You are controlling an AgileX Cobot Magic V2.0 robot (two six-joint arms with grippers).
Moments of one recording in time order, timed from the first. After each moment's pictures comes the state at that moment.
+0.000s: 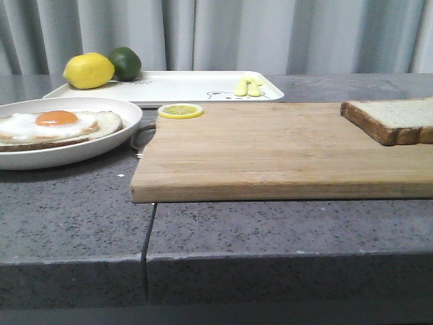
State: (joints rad) left arm -0.06 0.29 -0.55 -0.06 0.59 -0.17; right arm -0.35 1.46 -0.61 1.61 0.62 -1.28
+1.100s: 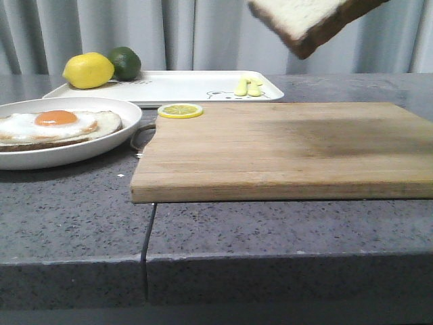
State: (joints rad) left arm -0.06 0.29 -0.55 -0.06 0.59 -0.17; right arm 0.03 1.04 -0.62 1.76 0.67 -1.12
